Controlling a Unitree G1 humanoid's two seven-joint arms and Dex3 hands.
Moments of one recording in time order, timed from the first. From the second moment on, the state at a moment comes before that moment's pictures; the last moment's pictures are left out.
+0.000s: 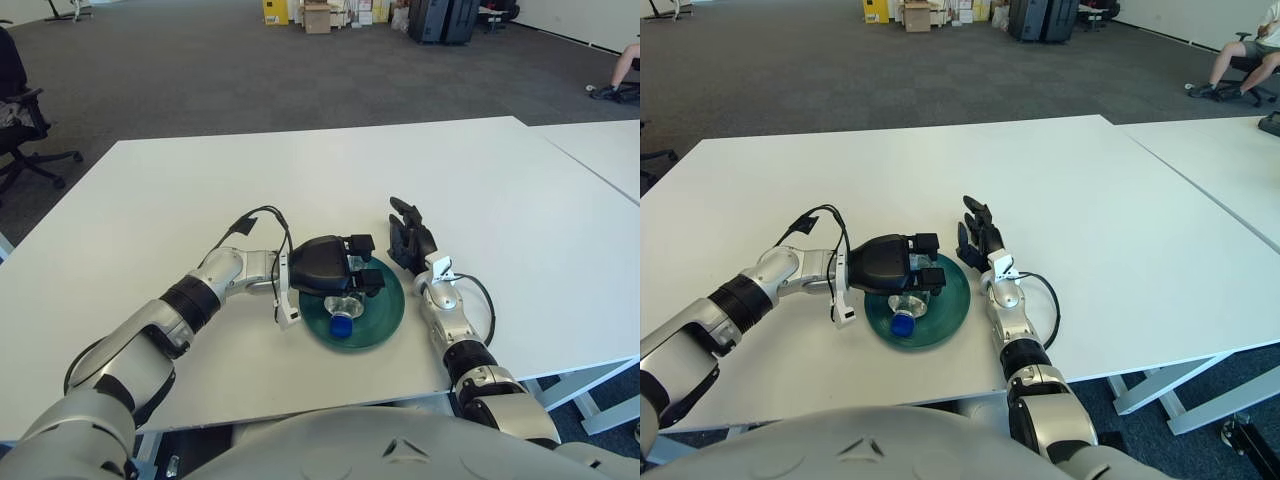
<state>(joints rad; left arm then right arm) -0.55 0.48 -0.75 0.39 1.21 -0.75 0.35 -0.26 0.03 0.02 0.83 -0.05 -0.49 0.01</state>
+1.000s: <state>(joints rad) -0.69 0.60 -0.74 0.33 1.31 -0.90 0.69 -0.48 0.01 -0.01 1.08 -0.06 -0.38 -0.04</state>
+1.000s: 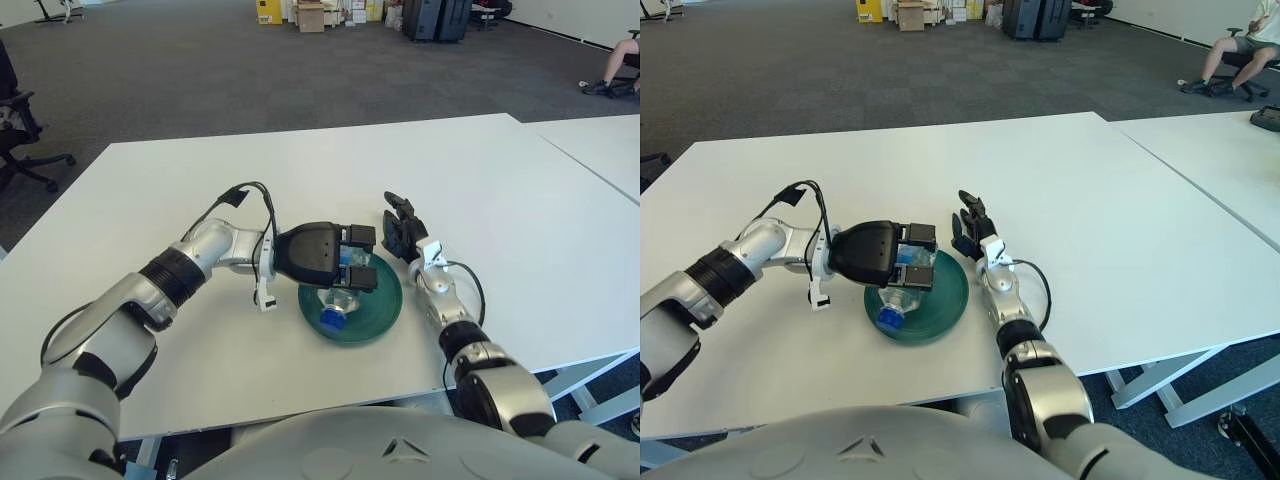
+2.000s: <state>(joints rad) -0.64 0.51 -0.50 0.58 0.67 -1.12 0.63 -0.35 0.01 0.01 1.01 -0.03 -0.61 0.05</state>
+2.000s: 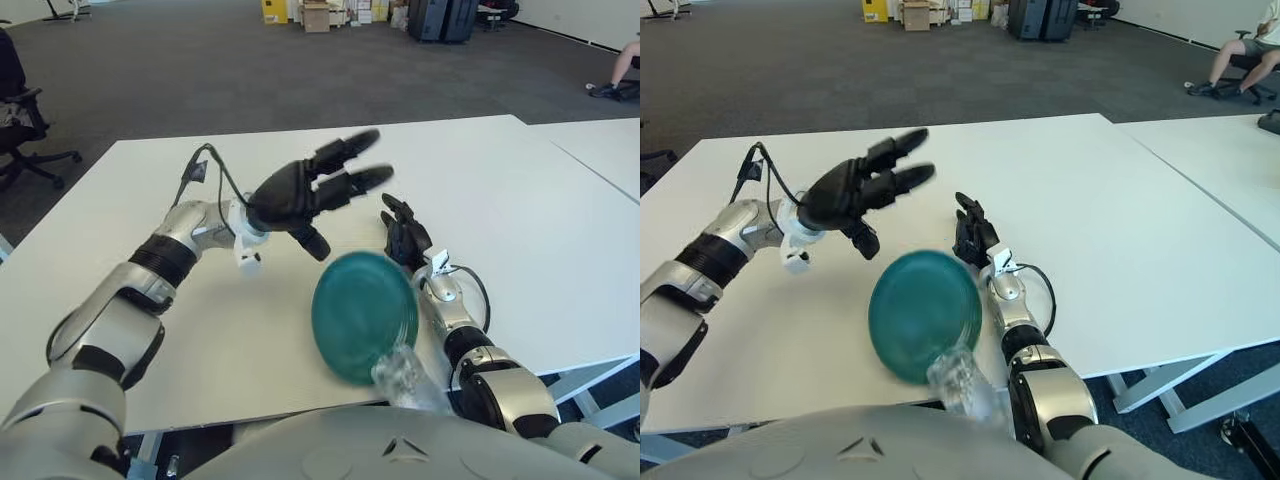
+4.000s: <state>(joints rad) -0.64 0.34 -0.23 0.80 0.14 -1.24 0.11 -0.26 0.03 0.03 0.80 -0.06 -0.44 0.01</state>
